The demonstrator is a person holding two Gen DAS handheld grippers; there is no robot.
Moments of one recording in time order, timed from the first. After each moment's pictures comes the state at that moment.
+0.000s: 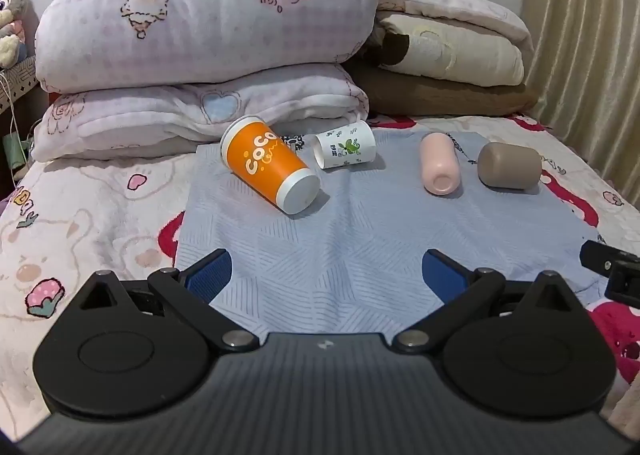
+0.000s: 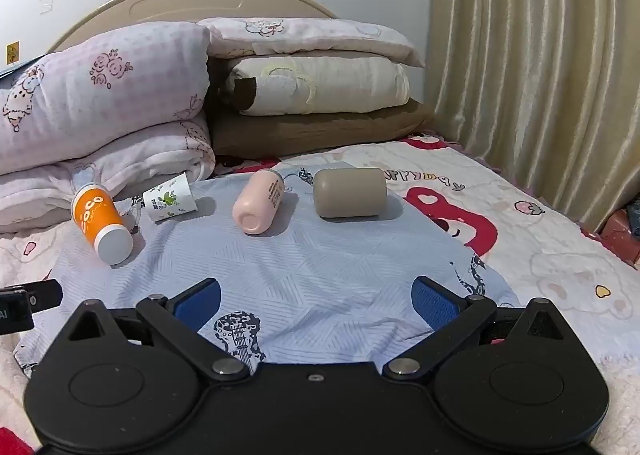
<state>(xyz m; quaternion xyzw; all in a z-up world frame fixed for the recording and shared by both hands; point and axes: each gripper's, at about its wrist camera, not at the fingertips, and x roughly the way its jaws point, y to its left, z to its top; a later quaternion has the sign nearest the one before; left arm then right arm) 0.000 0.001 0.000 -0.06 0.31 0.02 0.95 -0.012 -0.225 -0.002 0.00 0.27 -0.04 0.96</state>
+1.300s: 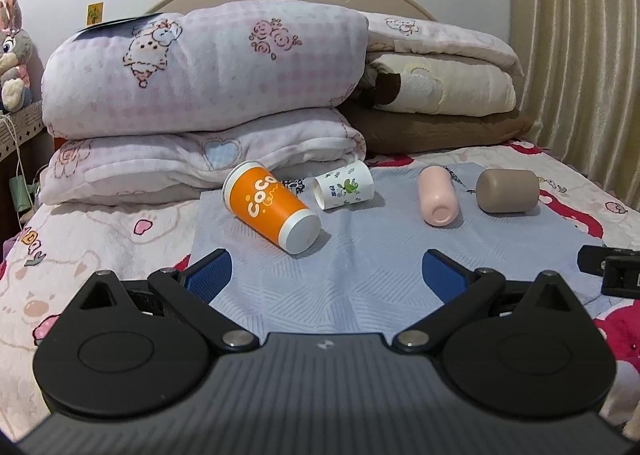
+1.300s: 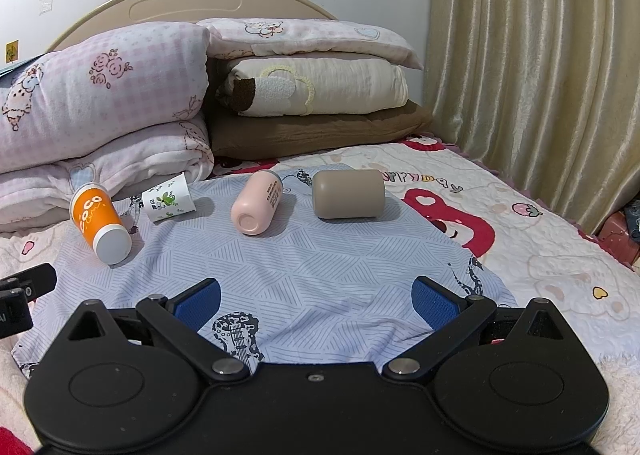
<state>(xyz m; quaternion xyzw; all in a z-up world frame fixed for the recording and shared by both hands) -0.014 -0.006 0.005 -0.02 0.24 0.02 0.97 -0.012 -0.226 -0.003 -0.01 0.27 -0.04 0.96</state>
